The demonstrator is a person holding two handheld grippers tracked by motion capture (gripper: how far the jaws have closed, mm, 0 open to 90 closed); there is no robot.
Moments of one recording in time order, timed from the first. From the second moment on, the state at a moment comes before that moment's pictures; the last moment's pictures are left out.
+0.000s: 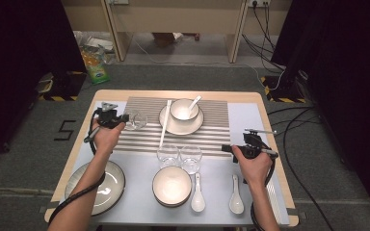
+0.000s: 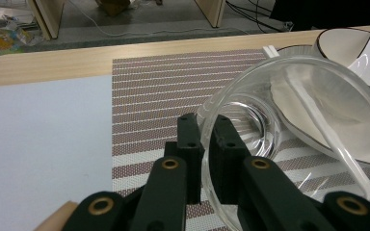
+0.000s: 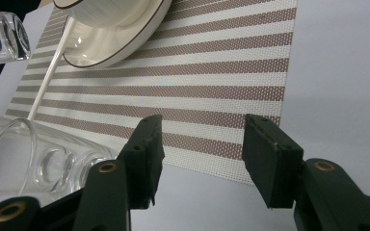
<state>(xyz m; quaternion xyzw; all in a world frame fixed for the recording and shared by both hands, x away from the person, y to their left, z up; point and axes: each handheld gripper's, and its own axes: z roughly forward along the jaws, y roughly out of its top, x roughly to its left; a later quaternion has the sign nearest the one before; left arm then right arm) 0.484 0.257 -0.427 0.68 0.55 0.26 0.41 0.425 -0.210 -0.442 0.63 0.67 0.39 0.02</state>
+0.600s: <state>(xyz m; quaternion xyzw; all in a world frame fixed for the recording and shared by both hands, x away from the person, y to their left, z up) 0.487 0.256 -0.434 0.68 0.56 0.25 0.40 0.425 -0.209 -0.442 0.63 0.67 0.39 0.02</state>
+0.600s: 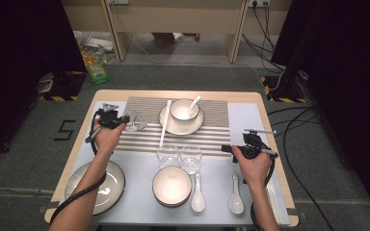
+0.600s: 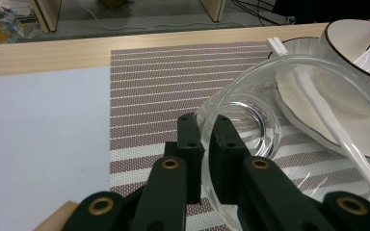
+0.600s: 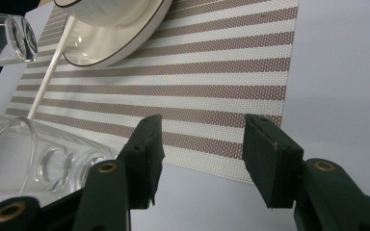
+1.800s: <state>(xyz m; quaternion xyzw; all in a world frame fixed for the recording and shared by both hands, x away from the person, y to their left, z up) 0.494 0.254 -0.441 0.69 0.56 0.25 0.38 0.426 -0.210 -0.443 0.63 0.67 0.39 0.02</state>
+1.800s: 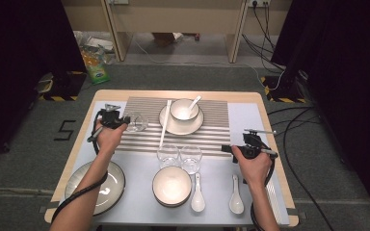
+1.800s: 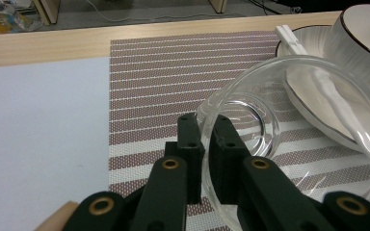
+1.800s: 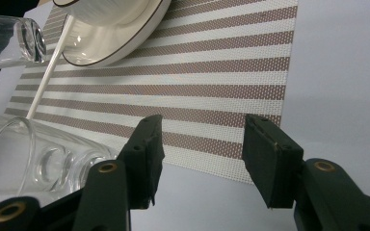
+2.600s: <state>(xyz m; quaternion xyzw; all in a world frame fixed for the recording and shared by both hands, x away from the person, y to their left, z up) 0.500 0.250 -0.442 0.69 0.57 0.25 0.38 0.426 -0.210 -0.443 0.63 0.67 0.39 0.02</state>
